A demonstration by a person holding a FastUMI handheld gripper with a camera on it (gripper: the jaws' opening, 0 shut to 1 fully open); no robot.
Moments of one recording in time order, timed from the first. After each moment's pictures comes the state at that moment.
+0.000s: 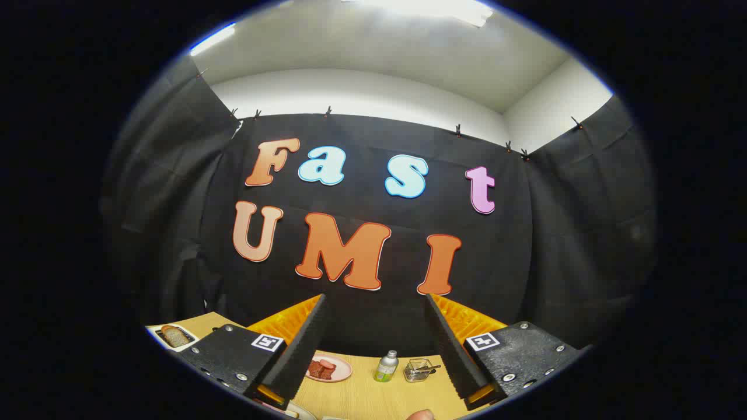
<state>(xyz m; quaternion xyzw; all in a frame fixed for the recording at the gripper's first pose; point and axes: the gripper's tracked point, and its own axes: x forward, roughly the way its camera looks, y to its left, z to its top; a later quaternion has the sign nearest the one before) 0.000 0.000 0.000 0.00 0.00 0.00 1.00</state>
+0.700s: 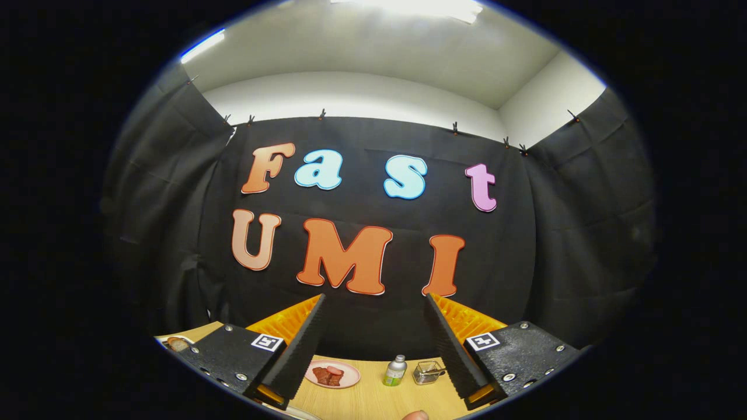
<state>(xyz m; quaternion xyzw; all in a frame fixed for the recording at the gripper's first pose) 0.019 0.008 0.007 0.03 0.00 0.01 1.00</state>
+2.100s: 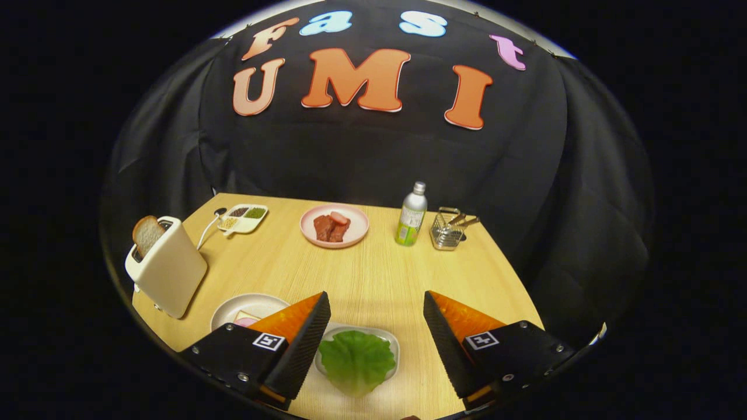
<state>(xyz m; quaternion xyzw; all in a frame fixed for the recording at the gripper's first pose) -0.072 0.022 -0.306 0.00 0.40 0.06 0.92</state>
